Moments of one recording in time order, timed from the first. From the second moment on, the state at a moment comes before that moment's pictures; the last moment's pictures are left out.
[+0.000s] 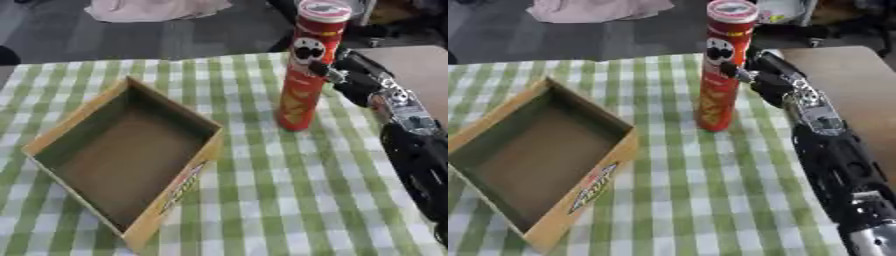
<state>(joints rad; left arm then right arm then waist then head) -0.15 0.33 0.26 -1.75 0.34 -0.08 0.25 -0.96 -0.50 -0.12 -0.91 -0.27 -0.20 0.64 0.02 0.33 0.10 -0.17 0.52</state>
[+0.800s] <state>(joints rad) -0.15 0.33 0.26 -1.75 0.34 -0.08 0.25 -0.96 -0.49 -0.11 -0.91 -0.23 -0.20 0.65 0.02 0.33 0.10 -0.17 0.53</state>
